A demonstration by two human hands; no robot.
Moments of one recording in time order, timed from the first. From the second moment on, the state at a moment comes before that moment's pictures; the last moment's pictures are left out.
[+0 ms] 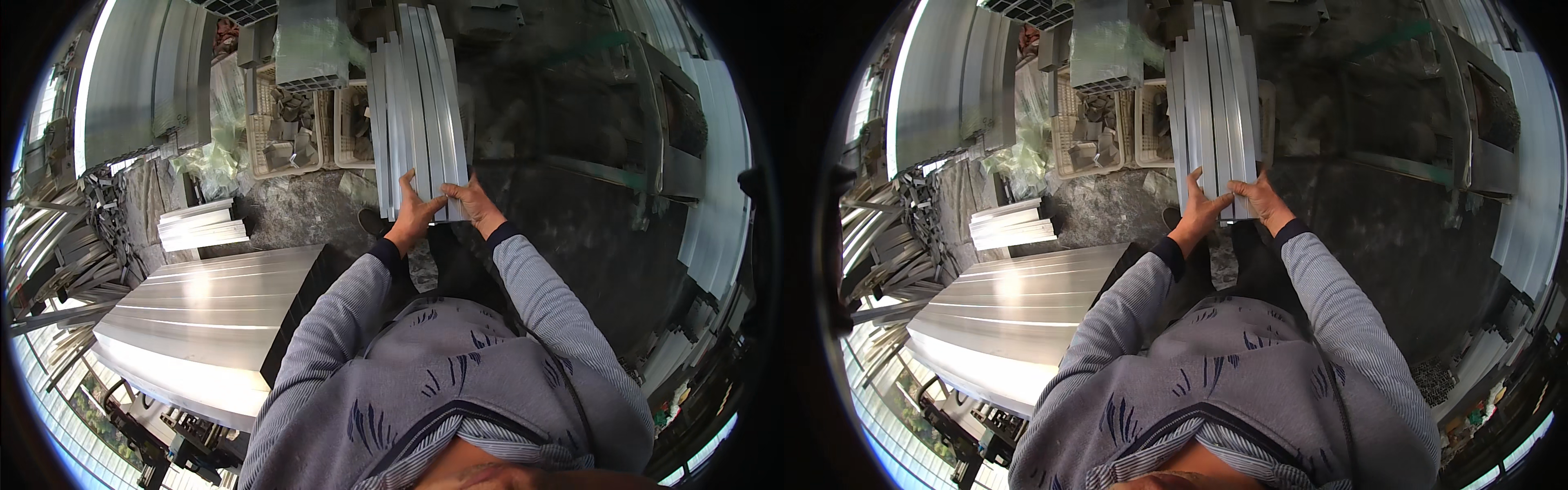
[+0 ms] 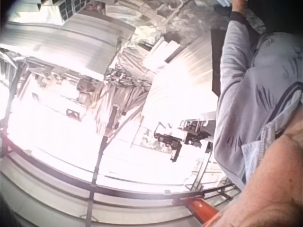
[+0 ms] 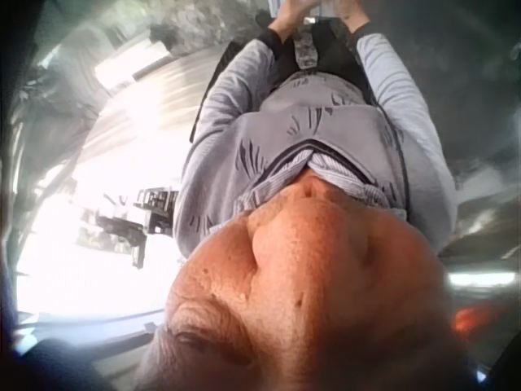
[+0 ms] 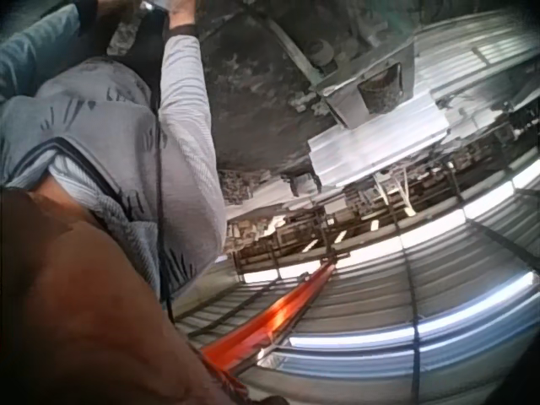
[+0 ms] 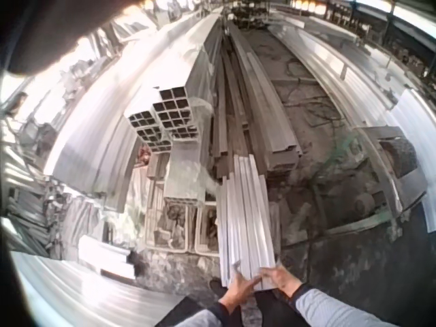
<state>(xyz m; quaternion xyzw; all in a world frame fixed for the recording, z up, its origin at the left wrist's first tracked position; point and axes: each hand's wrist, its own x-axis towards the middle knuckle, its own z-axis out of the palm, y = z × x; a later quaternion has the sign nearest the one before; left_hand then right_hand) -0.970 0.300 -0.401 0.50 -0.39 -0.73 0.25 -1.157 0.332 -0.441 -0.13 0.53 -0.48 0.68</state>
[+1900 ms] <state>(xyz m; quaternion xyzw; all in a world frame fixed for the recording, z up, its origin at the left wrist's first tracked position) -0.789 0.229 -0.764 0.73 -0.55 -0.40 0.10 -1.075 0.249 -0.638 -0.44 0.84 -0.07 0.32</state>
